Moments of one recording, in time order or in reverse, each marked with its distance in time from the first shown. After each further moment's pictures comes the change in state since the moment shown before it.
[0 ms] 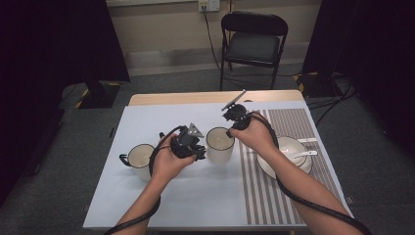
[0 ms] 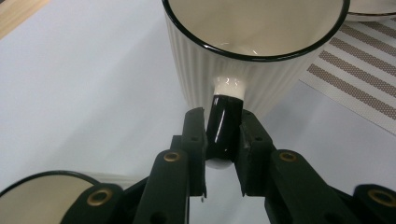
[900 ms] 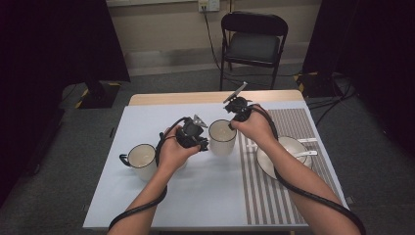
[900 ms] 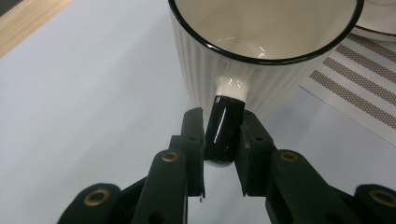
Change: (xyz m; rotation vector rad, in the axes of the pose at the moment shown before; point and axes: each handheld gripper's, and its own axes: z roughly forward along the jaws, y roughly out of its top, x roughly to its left) left arm 0.017 0.021 0.017 0.012 0.014 -0.021; right arm -0.019 0.016 0.004 0.006 -0.043 0.017
